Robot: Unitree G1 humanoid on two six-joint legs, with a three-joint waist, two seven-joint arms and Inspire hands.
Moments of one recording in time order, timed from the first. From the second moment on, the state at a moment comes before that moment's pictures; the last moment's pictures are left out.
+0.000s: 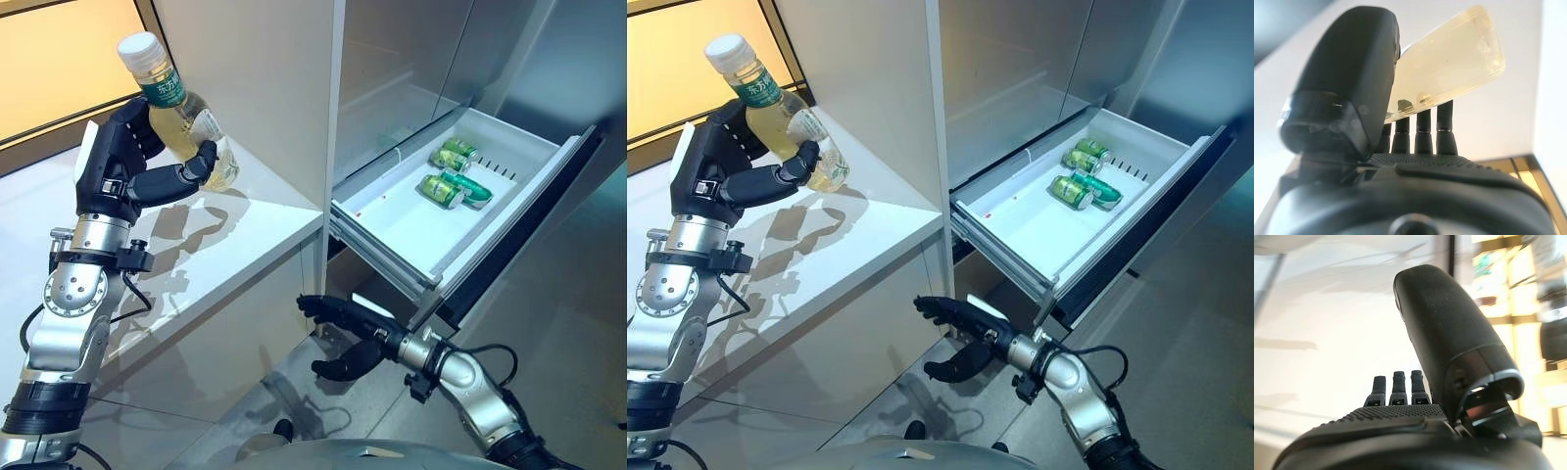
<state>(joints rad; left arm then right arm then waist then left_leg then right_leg) -0.07 0.73 0.15 -0.20 -0.48 -0.22 -0.01 0.06 -0.41 0.32 0.07 0.16 -0.24 0.67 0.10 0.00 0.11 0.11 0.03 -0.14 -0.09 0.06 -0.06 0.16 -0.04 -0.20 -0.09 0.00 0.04</state>
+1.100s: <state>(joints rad) 0.08 0.73 0.28 -0.25 -0.47 -0.40 -0.36 0.00 -0.60 -0.04 -0.29 0.56 0.00 0.77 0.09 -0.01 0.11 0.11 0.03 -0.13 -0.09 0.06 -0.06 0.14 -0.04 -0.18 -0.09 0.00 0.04</state>
